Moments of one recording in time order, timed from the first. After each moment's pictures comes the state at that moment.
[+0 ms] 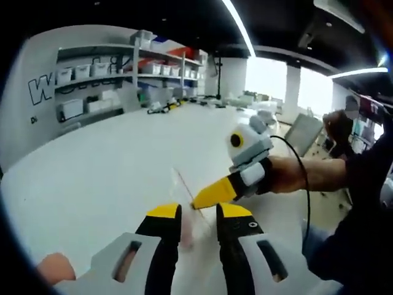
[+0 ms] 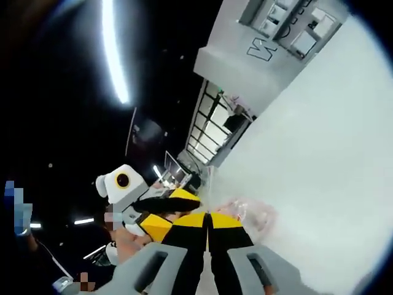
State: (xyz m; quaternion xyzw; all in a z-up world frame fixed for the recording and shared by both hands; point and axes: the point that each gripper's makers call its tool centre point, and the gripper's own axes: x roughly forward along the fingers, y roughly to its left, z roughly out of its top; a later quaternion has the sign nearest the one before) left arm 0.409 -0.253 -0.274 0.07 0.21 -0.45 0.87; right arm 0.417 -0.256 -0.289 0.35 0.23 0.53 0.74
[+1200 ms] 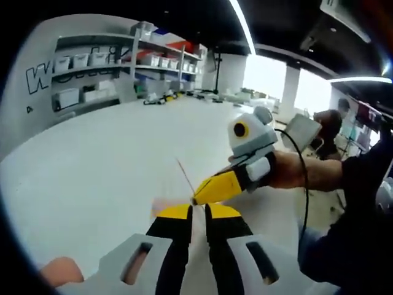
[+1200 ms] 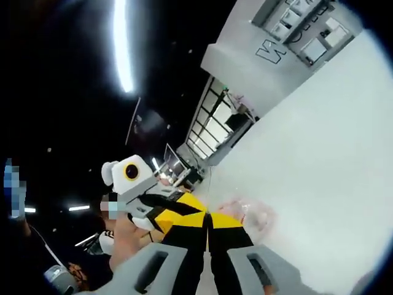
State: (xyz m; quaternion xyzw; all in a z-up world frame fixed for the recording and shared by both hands) left arm 0.408 -0.254 -0.287 0.06 0.24 -0.46 0.85; right arm 0.409 -0.253 -0.286 0.31 0.22 0.54 0.75
